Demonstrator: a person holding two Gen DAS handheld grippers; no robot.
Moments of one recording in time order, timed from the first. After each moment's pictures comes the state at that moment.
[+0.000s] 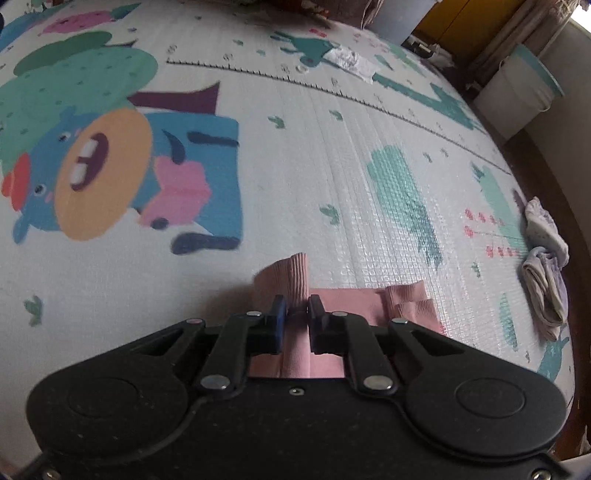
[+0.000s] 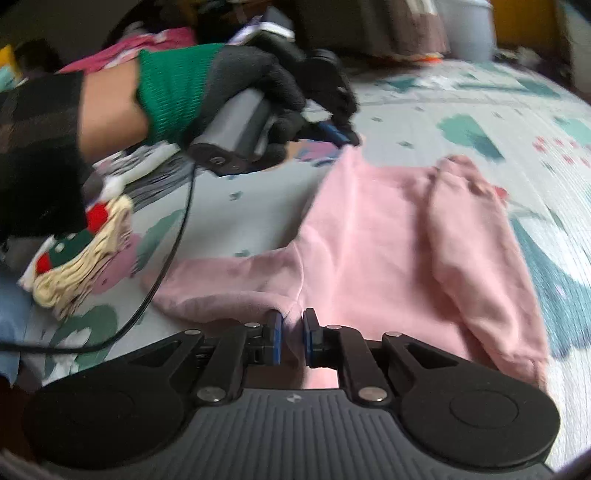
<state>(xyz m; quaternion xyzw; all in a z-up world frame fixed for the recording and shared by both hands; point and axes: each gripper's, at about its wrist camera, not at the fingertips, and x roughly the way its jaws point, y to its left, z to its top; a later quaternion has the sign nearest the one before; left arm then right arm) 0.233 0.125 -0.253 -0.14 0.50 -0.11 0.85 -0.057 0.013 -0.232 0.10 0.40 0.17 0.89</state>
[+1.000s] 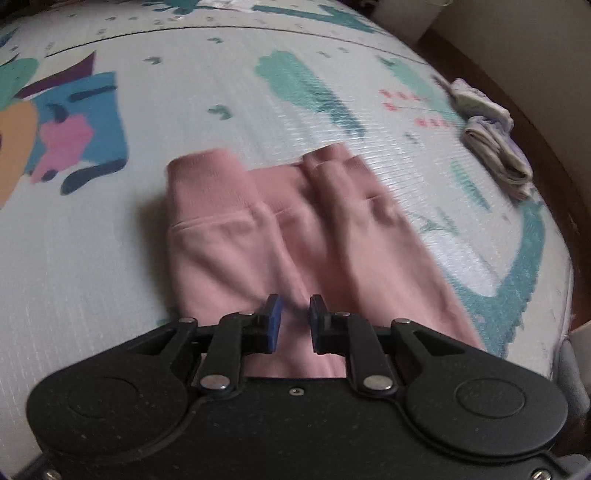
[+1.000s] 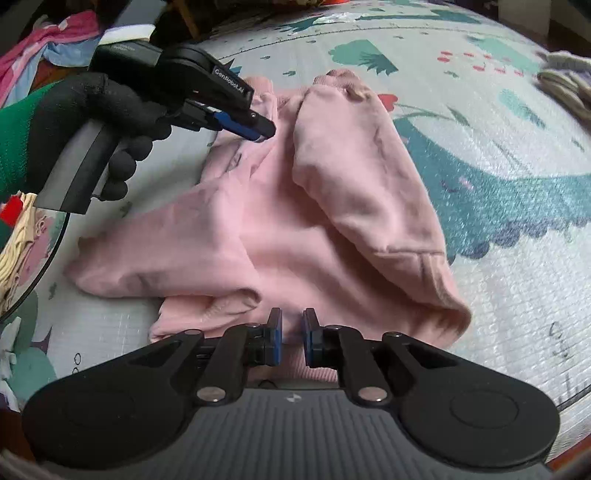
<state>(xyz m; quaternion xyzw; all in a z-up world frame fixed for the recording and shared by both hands) 0.181 0.085 -0.288 -0.05 0.51 -0.28 0.81 -0.070 -0.040 -0.278 0.12 0.48 0.06 0.87</state>
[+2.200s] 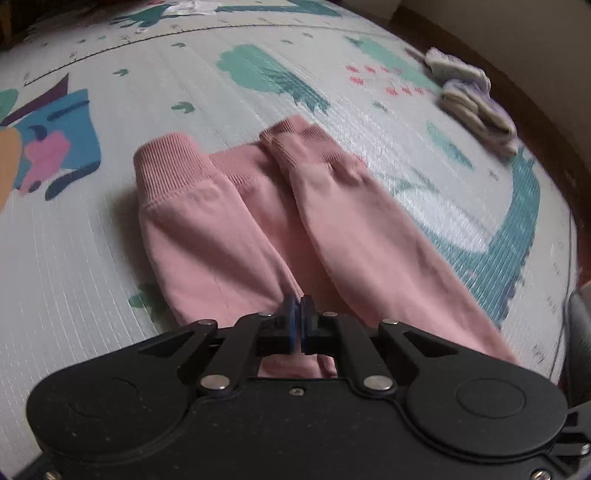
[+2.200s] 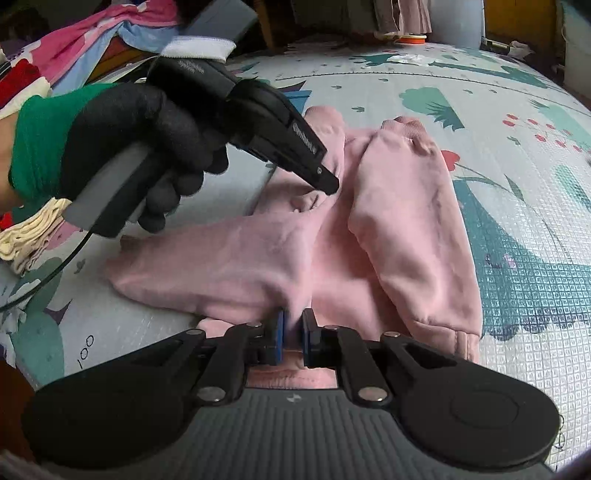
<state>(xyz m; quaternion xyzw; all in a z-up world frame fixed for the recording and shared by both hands) 0.144 0.074 -0.288 0.02 0.49 -0.29 0.82 -0.062 -0.030 -0.273 0.05 0.43 0.16 0.89</state>
